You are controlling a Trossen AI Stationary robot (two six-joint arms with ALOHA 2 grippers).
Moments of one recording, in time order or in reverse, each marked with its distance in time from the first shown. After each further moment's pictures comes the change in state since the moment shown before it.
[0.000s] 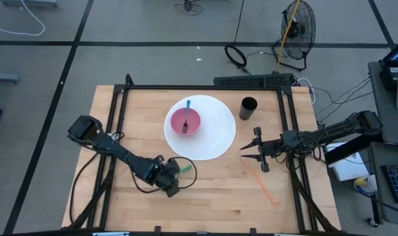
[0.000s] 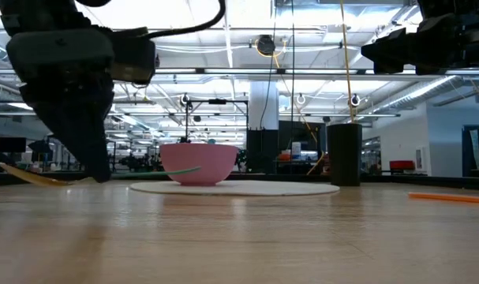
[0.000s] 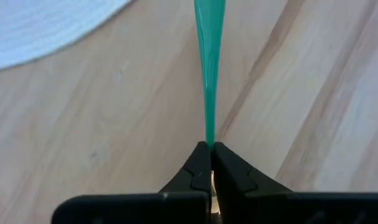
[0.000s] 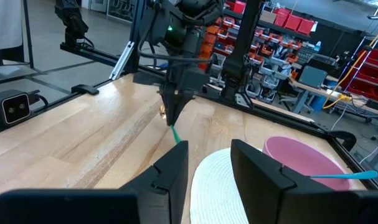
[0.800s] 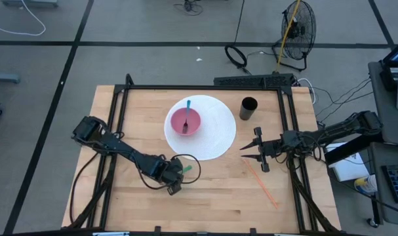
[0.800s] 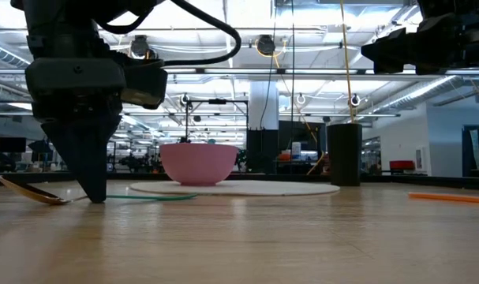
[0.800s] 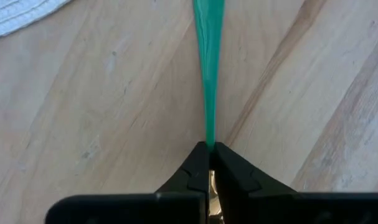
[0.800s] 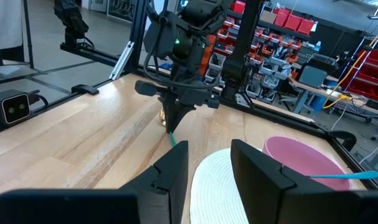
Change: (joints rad) left arm 0.058 0.093 0.006 -0.009 0.178 0.019; right arm 0.000 0.000 0.000 0.000 0.000 0.000
